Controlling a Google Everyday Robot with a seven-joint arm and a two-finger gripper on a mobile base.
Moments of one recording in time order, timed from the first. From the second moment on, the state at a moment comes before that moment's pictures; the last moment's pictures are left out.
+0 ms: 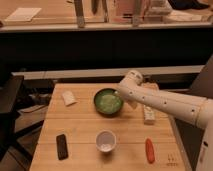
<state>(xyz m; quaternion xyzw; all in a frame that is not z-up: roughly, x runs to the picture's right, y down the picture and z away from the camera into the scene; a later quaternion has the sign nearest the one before) 0.125 0.071 0.854 -0.16 -0.05 -0.41 0.90</state>
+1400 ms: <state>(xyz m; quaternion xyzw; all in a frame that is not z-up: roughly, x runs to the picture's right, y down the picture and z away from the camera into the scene) 0.132 0.088 0.890 -0.17 -0.08 -0.44 0.88</state>
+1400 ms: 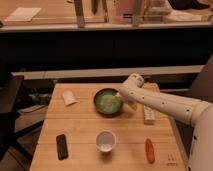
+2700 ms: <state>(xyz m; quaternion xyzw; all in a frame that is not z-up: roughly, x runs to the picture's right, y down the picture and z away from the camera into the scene) 0.133 0.098 0.914 -0.18 -0.10 -0.45 0.87</state>
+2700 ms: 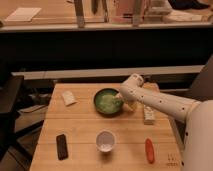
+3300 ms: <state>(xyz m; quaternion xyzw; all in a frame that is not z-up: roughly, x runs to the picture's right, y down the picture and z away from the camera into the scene) 0.132 0.101 0.921 -0.18 -0.11 -0.46 0.86</state>
